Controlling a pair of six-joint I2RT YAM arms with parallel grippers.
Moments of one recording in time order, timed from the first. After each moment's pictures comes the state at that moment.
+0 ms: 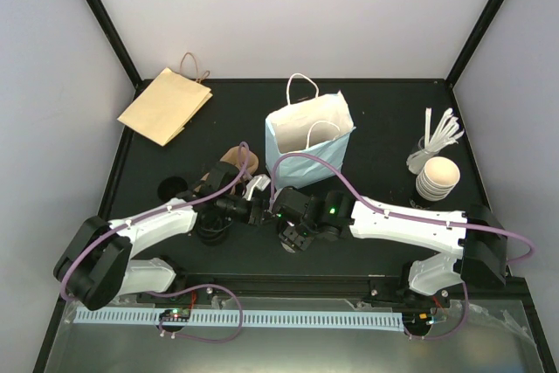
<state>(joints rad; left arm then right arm) -0.59 1.27 0.51 -0.07 0.80 -0.53 1.23 1.43 1.09 -0.83 0.15 0.24</state>
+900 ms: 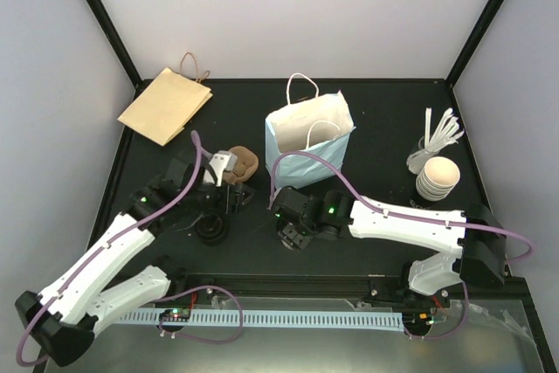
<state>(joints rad) -0.58 0.86 0.83 -0.71 0.32 -0.46 1.23 1.43 1.10 -0.83 0.18 0.27</state>
